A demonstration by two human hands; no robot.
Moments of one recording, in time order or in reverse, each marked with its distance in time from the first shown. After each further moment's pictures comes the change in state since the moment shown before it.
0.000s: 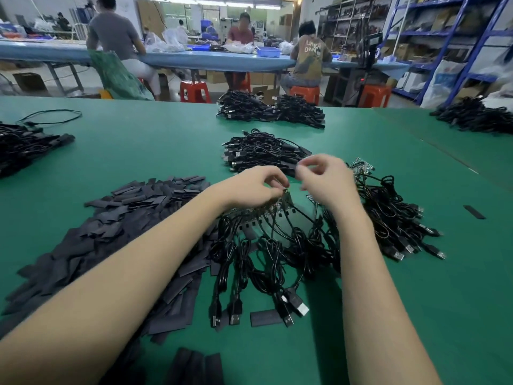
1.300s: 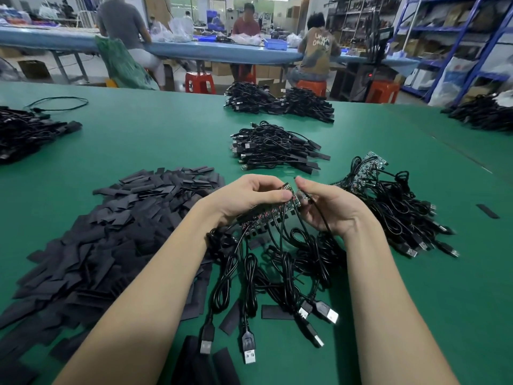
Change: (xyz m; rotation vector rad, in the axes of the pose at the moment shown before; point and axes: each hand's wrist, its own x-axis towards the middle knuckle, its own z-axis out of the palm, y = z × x) left_hand -0.028 -0.045 0.016 -0.621 -0.091 0.087; right_hand -0.018 0.020 0.015 0.987 -0.674 0.552
